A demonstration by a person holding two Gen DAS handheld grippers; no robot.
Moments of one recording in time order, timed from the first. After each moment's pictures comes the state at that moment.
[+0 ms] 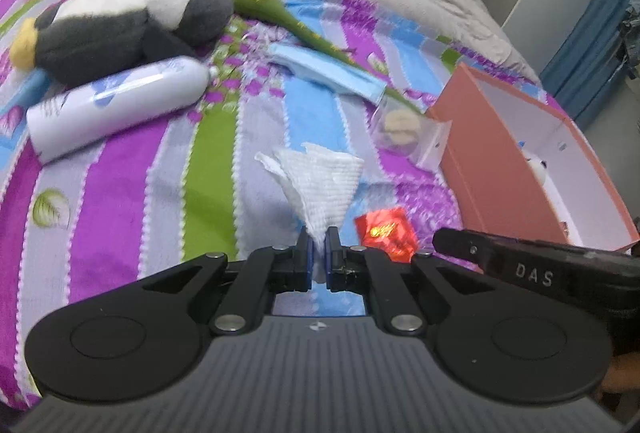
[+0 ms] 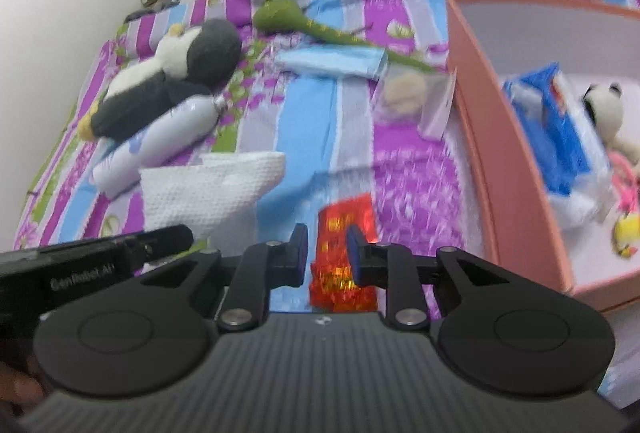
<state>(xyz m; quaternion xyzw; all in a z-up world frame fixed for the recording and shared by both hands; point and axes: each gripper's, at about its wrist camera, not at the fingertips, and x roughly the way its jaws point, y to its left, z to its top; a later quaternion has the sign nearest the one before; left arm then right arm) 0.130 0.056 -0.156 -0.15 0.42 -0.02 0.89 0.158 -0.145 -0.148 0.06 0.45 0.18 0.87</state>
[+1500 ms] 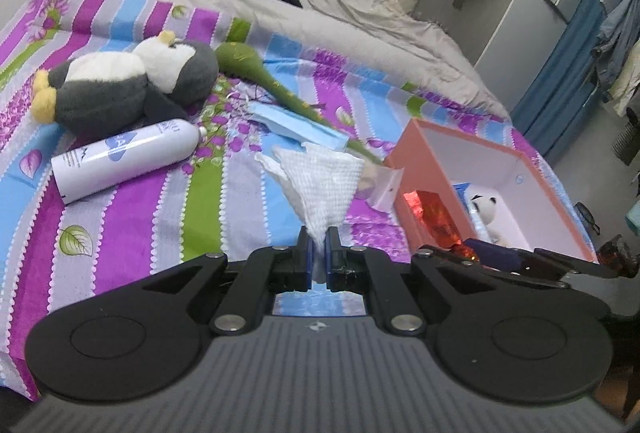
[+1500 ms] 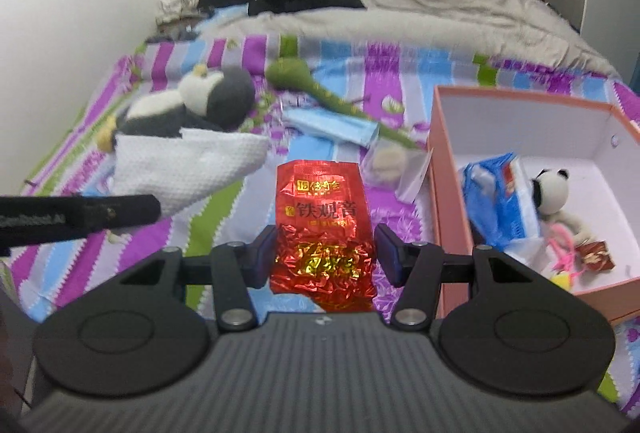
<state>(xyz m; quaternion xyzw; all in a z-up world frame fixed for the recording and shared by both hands) 0.086 0.046 -0.070 -0.16 0.36 -0.04 0.92 0.105 -0.157 -0.075 0.00 0.35 0.17 0.92</state>
